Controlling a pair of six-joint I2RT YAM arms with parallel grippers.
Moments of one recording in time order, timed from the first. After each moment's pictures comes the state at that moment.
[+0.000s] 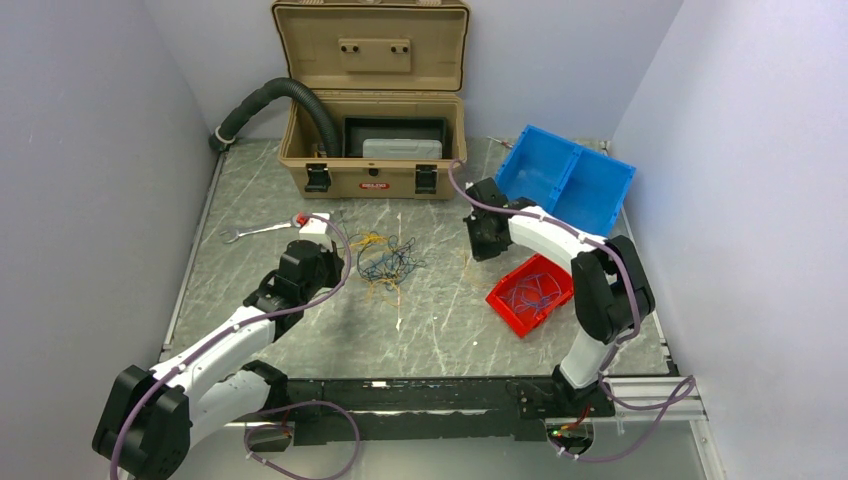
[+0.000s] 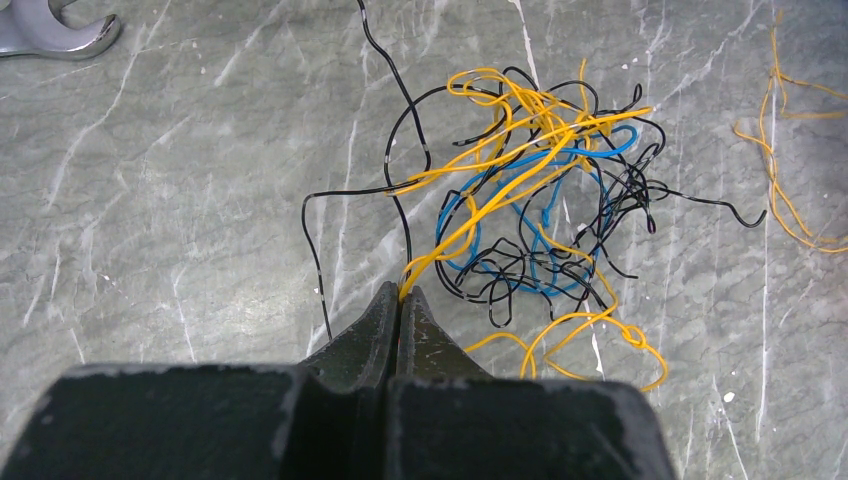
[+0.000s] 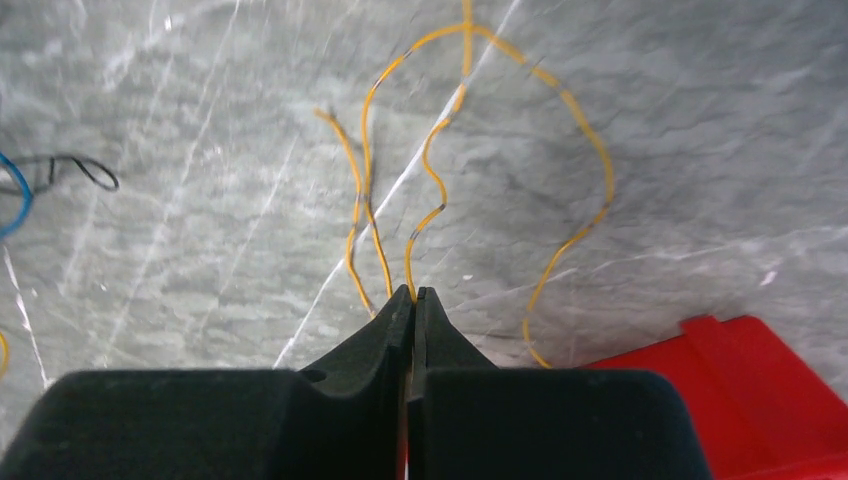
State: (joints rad) left arm -0.47 0.98 0.44 0.05 -0.15 -0.33; right arm 0.47 1.72 1.19 -0.61 0.07 0.28
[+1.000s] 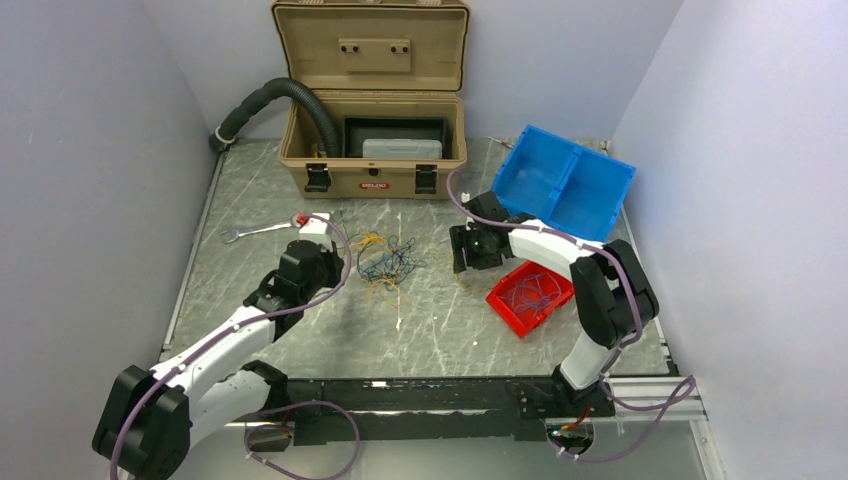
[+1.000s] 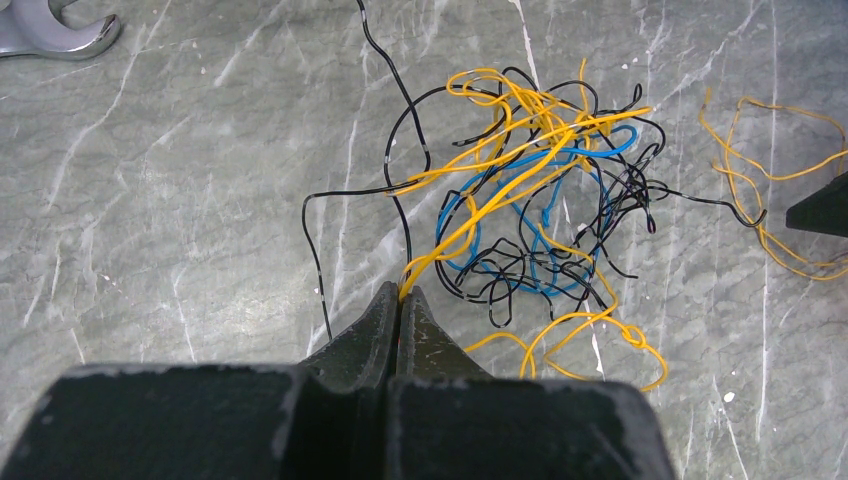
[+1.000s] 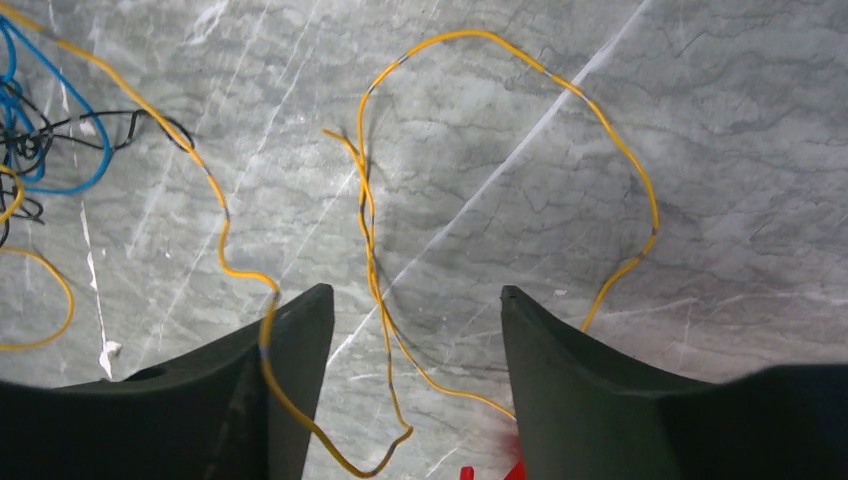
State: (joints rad) left arm -0.47 0.98 0.44 0.05 -0.15 -0.33; right arm 0.49 1.70 1.04 -0.43 -0.09 0.31
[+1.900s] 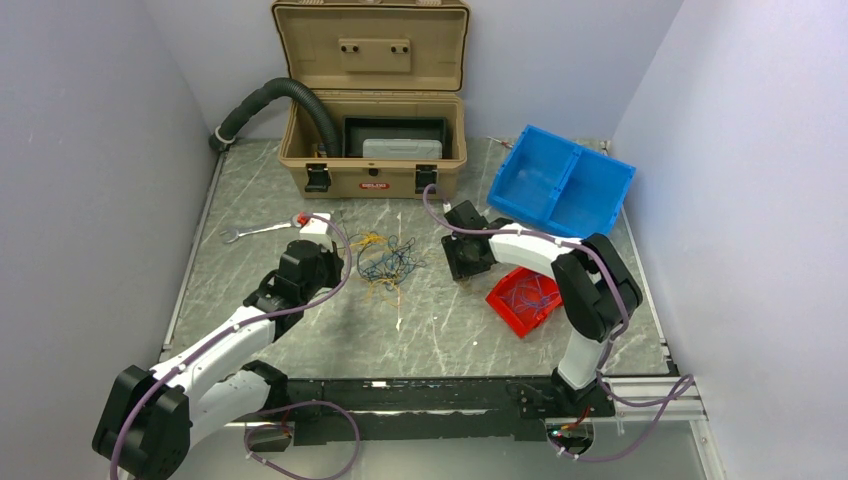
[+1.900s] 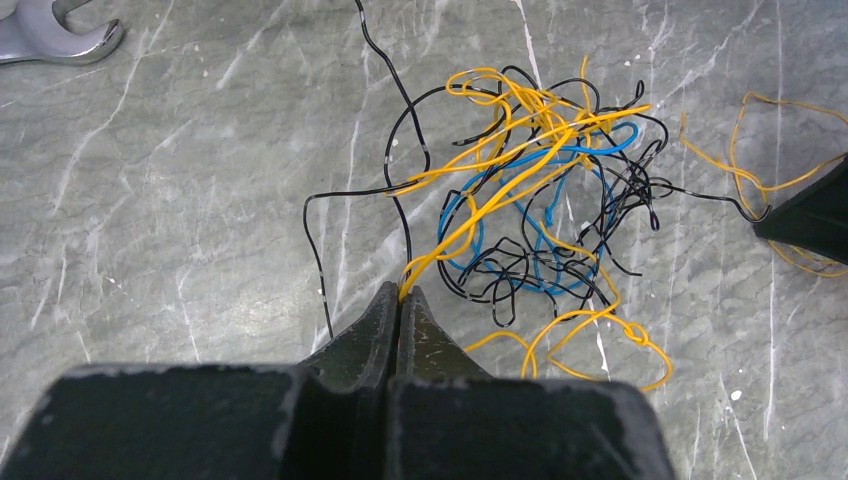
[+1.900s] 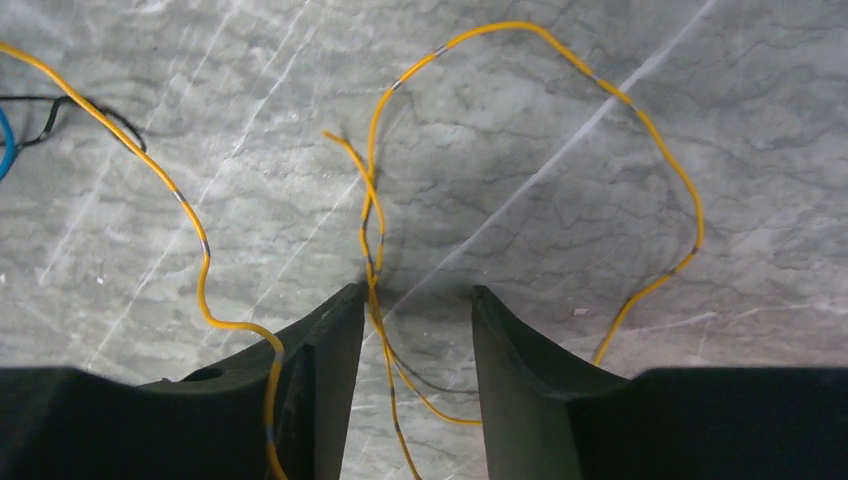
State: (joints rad) left arm -0.47 0.98 0.44 0.05 -0.15 -0.31; right arm 0.61 1.77 1.06 -0.44 0.05 0.28
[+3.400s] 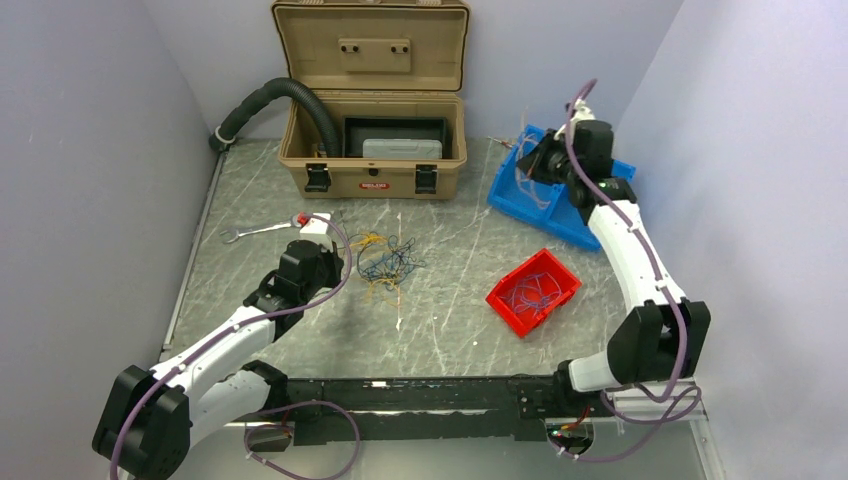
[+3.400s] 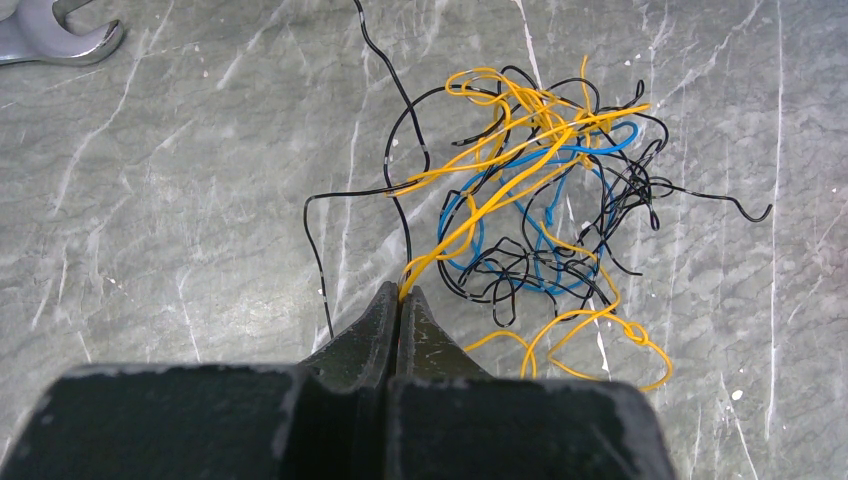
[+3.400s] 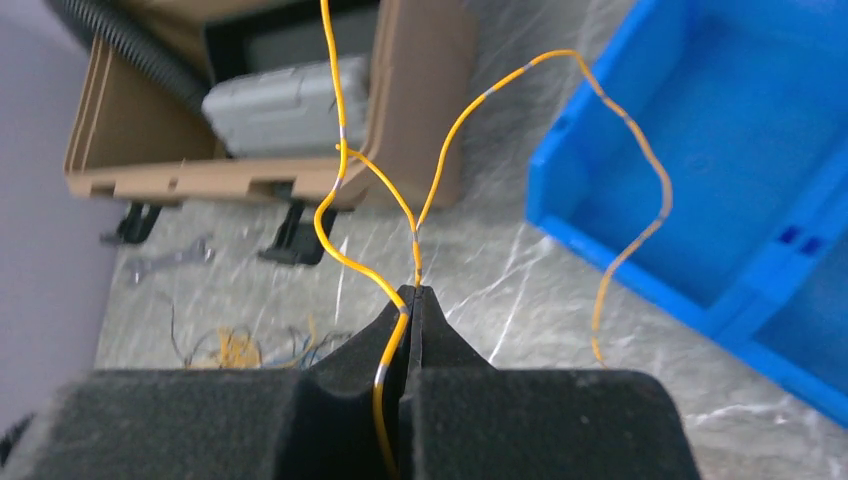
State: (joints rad) left arm -0.47 0.98 0.44 0.05 -0.15 -0.31; right arm 0.12 1.41 1.30 -0.33 -0.27 0.41
